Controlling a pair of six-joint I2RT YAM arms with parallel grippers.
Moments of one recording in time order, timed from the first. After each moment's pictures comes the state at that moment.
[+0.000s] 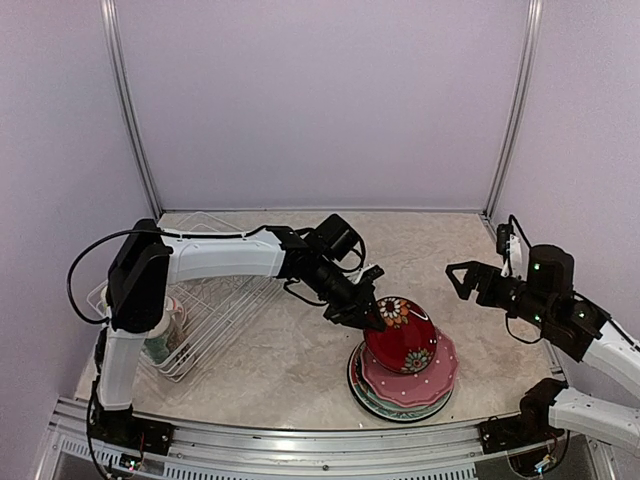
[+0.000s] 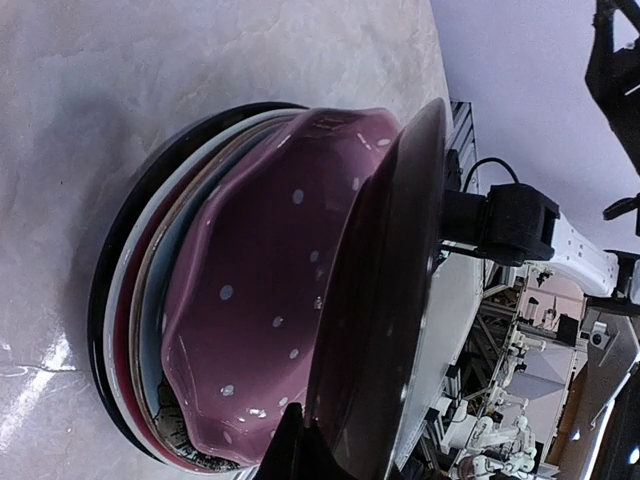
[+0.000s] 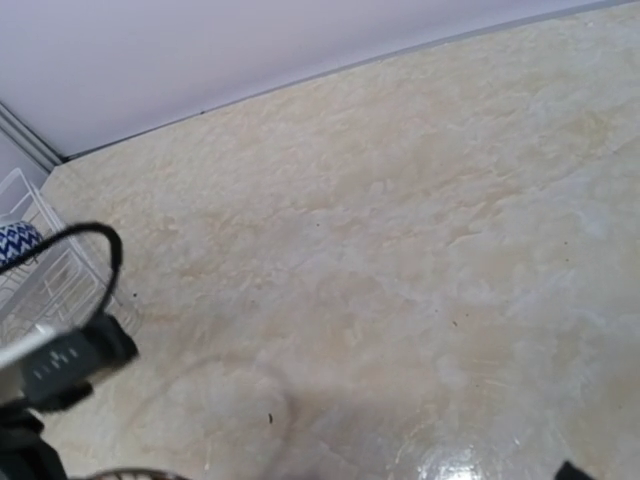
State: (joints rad) left arm -0.95 2.16 1.75 -0.51 0.73 -0.70; right arm 0.49 0.65 0.50 -0.18 0.02 0.51
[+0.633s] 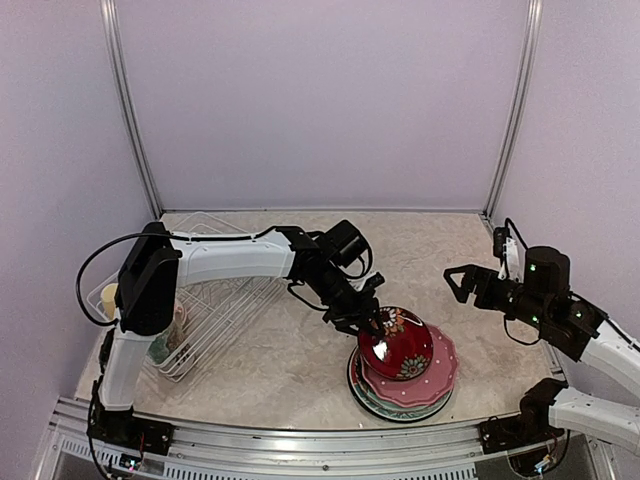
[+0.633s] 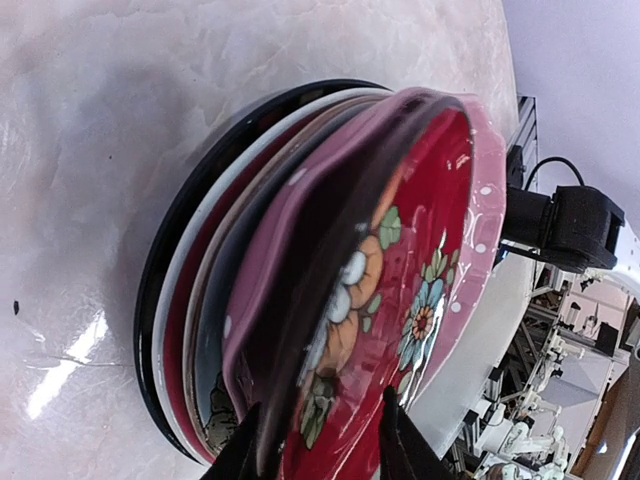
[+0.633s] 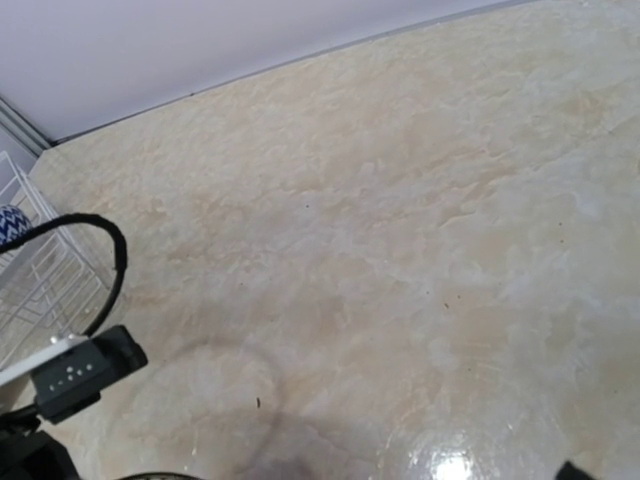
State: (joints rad) left arm -0.98 2.23 1.84 -0.67 0.64 -0.63; right arm 0.49 0.67 0.49 -0.18 0.02 0.51
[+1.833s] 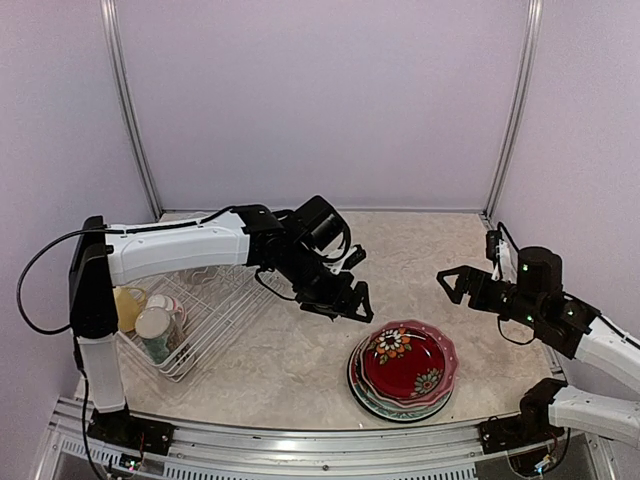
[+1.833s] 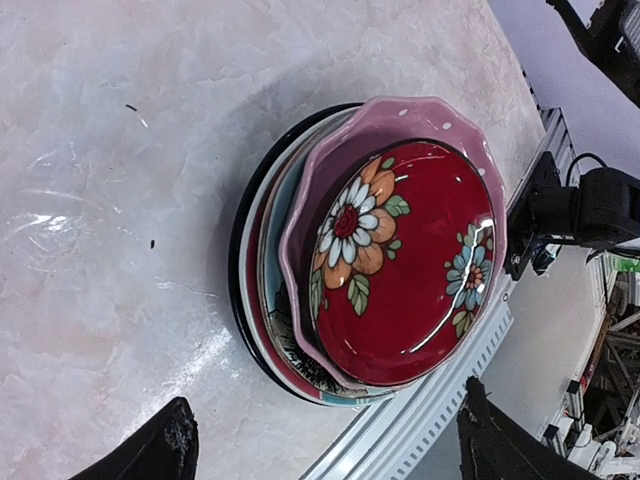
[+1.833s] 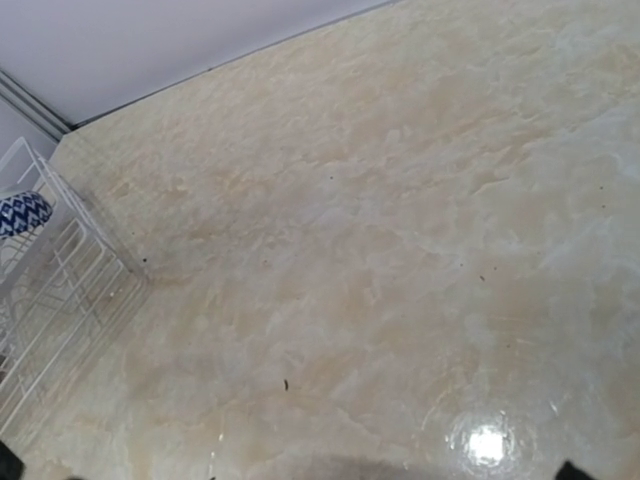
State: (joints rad) left arm -1.00 1.96 1.70 -0.74 0.36 -0.49; right arm 0.49 0.72 0.47 -0.13 -0.04 0.56
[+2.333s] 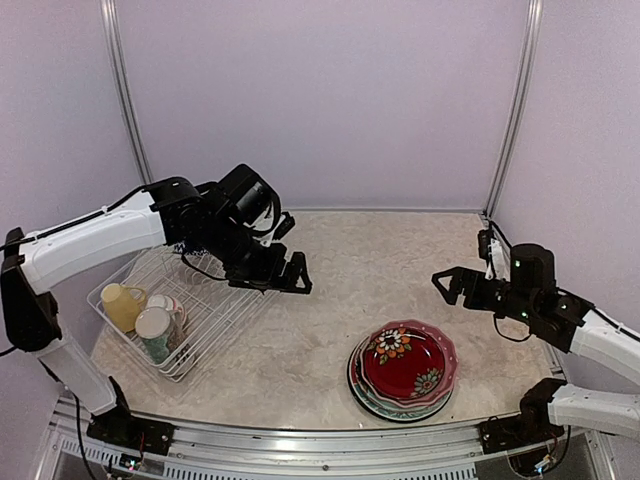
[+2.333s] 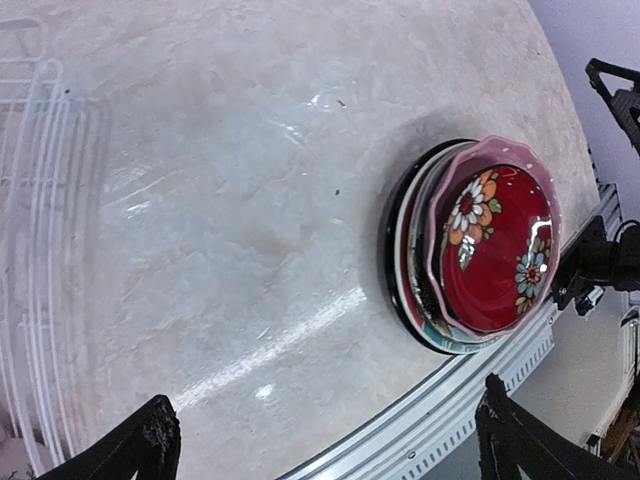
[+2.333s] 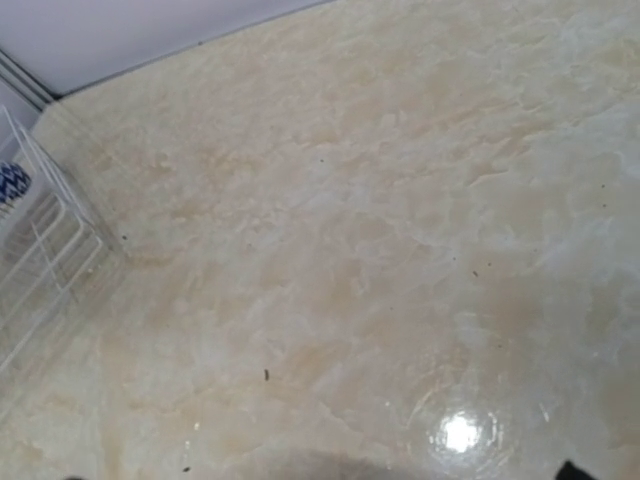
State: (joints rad) left arm -0.90 1.62 1.54 -0.92 0.15 -0.53; right arm 0.49 0.79 0.49 -0.11 -0.05 0.51
